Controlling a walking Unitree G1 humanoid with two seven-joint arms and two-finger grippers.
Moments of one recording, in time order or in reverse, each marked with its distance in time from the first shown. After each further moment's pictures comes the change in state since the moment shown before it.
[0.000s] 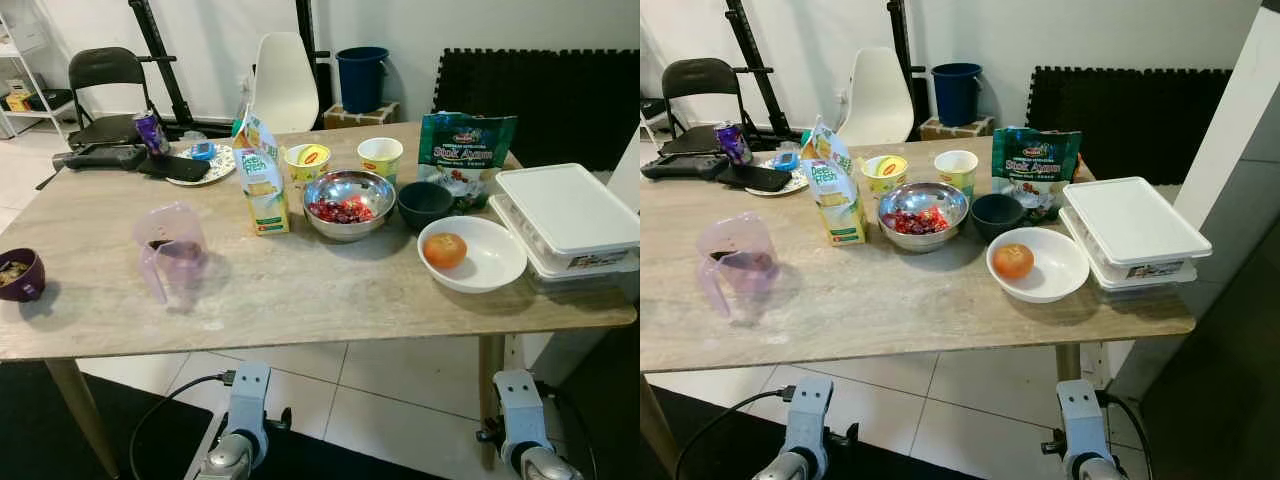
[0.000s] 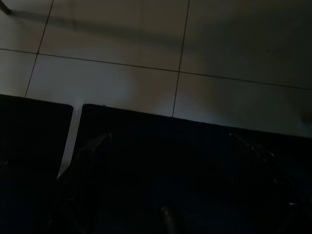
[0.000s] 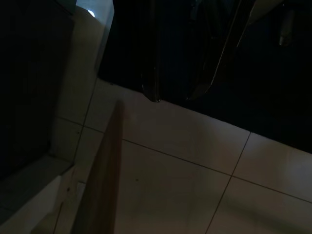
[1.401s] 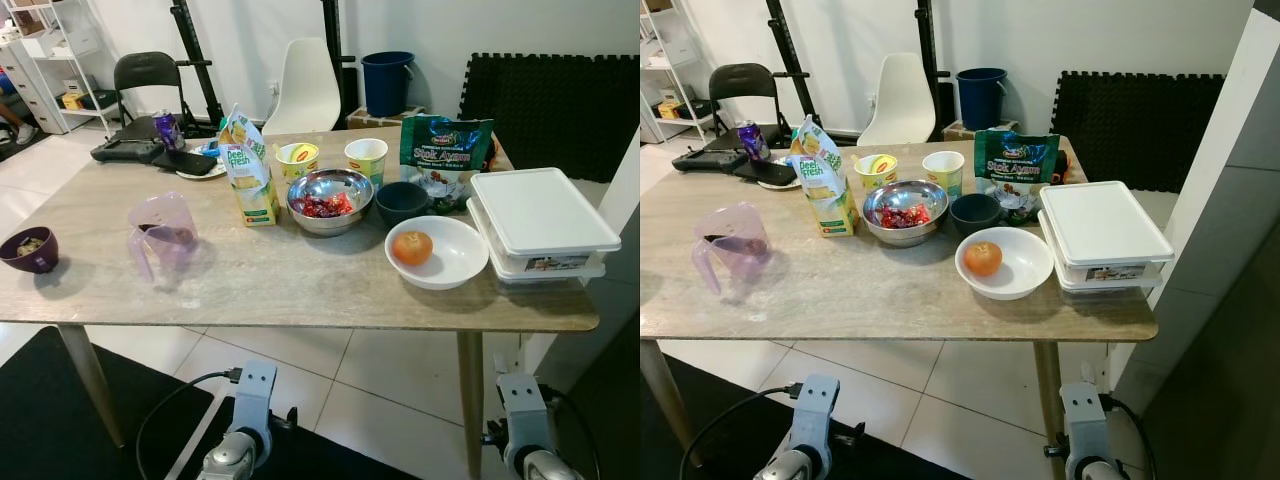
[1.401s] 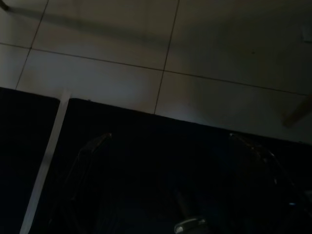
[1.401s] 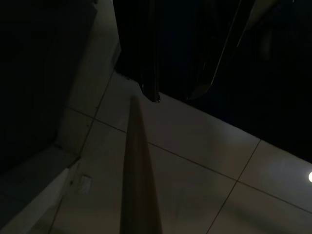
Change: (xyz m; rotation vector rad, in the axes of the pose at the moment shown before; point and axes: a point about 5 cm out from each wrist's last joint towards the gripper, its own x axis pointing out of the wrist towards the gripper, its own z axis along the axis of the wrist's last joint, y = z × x) left arm 0.001 -0.005 0.003 0.030 -0.006 -0.048; right arm -0.001 -0.002 -0.003 0.010 0.003 -0.006
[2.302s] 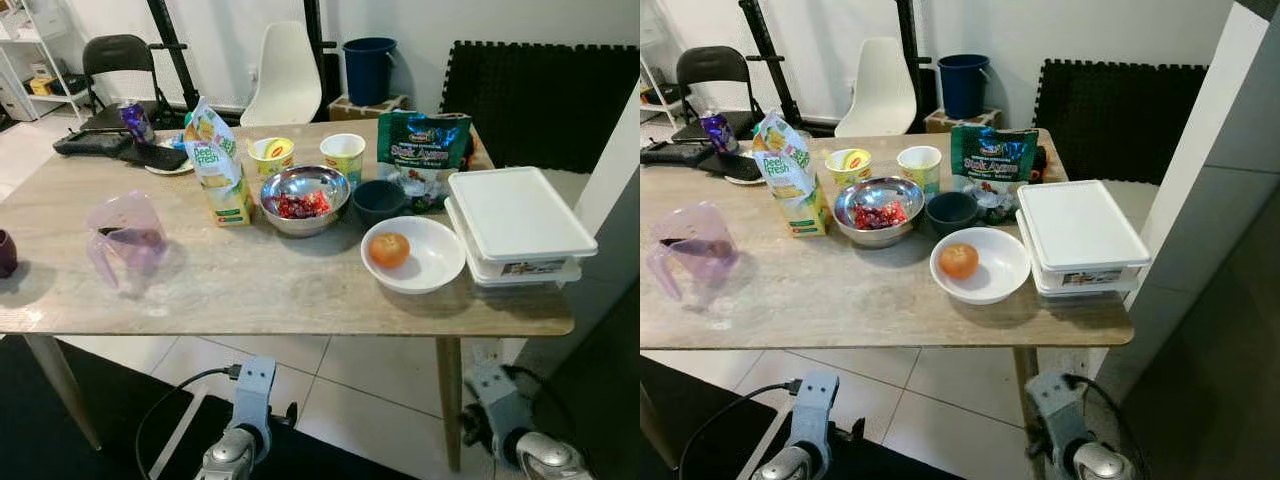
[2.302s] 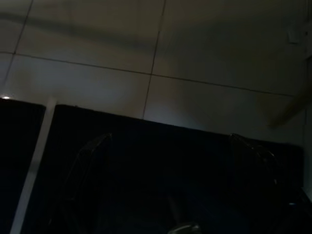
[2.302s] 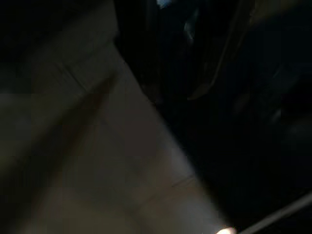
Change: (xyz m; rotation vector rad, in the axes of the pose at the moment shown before) left arm 0.001 0.001 0.003 0.004 -0.018 -0.002; right arm -0.018 0.019 0.026 -0.517 -0.008 0.644
